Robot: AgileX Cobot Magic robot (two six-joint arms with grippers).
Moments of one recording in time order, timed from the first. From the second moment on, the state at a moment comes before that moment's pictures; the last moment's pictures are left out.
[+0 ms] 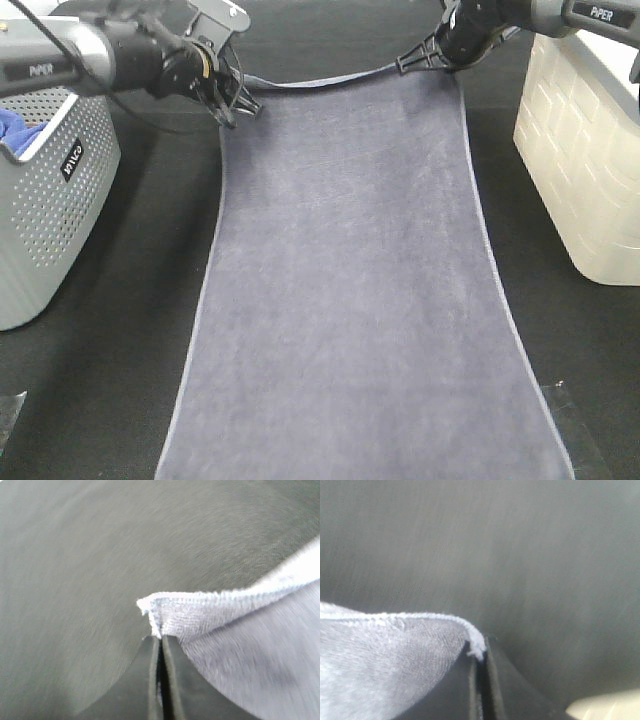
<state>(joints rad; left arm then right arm) -0.31 2.55 -2.11 0.57 0.22 -0.24 0.27 2.48 -2.20 -0.50 0.50 0.20</state>
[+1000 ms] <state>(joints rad) -0.21 2.72 -2.11 0.52 -0.21 -0.24 0.21 2.67 -2.20 -0.62 0.13 0.29</state>
